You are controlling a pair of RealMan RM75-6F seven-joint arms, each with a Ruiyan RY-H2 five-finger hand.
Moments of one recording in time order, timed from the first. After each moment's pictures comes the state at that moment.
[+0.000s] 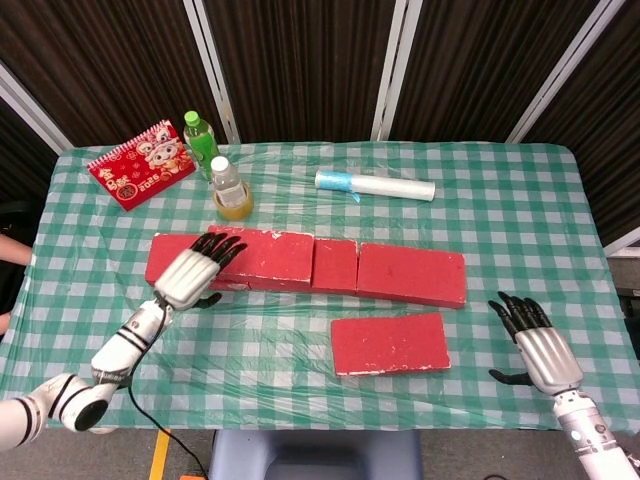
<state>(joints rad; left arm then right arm) -0.76 -1.30 -0.04 -1.50 1.34 1.01 0.17 0.19 -1.15 -0.02 -1.59 -1.57 1.24 -0.02</state>
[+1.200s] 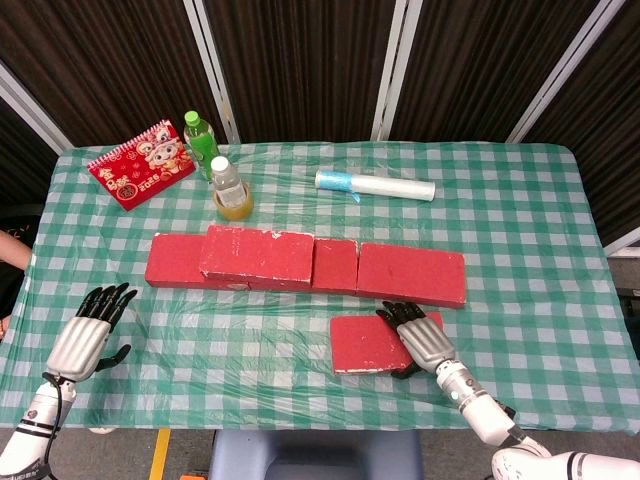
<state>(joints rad) -0.32 -1.29 0.07 -1.36 1.50 1.36 -0.01 0.50 -1.44 0.08 -1.67 -1.16 0.87 -0.41</state>
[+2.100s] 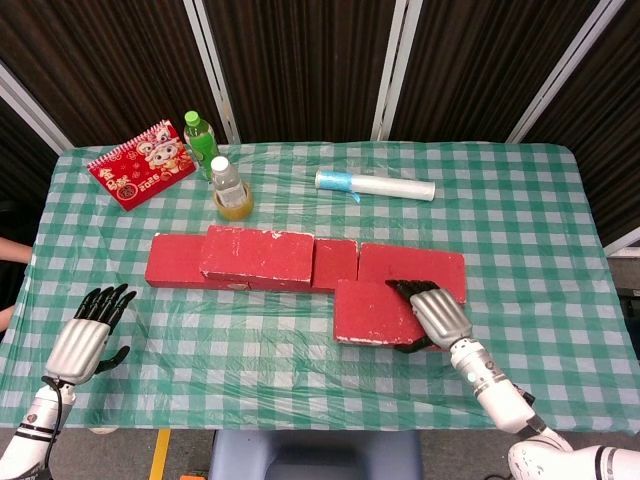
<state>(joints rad) -0.29 -1.28 0.04 -1.40 1.52 1.36 0.04 0.54 -1.27 0.15 -1.84 -1.13 0.97 -0.34</state>
